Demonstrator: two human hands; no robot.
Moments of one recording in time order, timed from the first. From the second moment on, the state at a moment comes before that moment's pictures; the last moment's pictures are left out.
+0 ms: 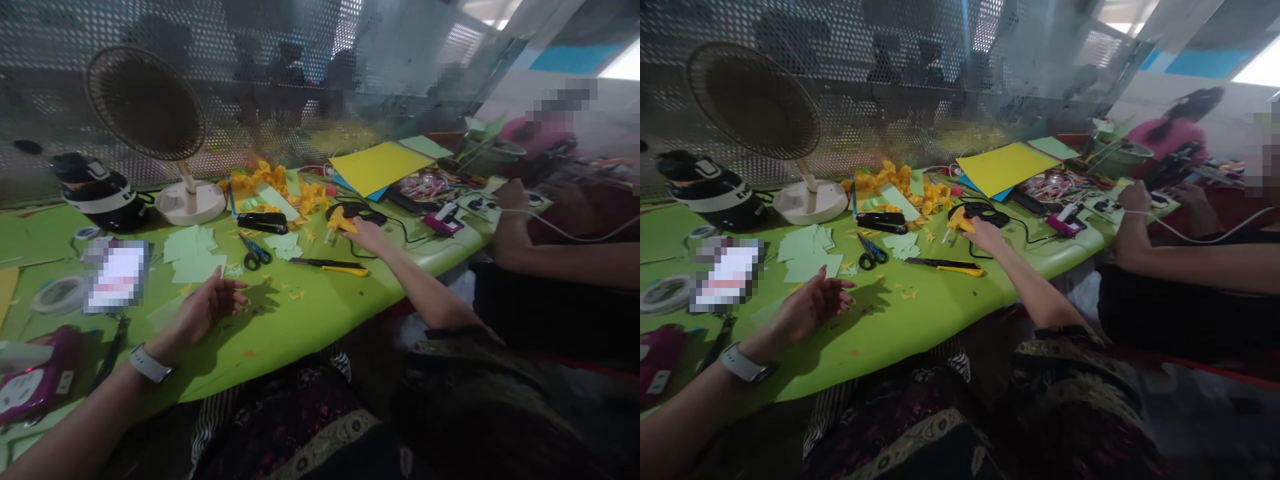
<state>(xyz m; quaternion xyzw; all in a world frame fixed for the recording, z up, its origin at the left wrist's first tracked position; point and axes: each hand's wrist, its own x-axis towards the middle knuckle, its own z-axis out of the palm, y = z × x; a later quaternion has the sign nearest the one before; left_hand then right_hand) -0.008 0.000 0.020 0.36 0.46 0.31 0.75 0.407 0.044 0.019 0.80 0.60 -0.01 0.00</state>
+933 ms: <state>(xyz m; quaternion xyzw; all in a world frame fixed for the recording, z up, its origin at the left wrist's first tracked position) -0.012 0.001 0.015 0.43 0.44 0.36 0.70 0.407 0.030 0.051 0.76 0.65 0.05 0.05</state>
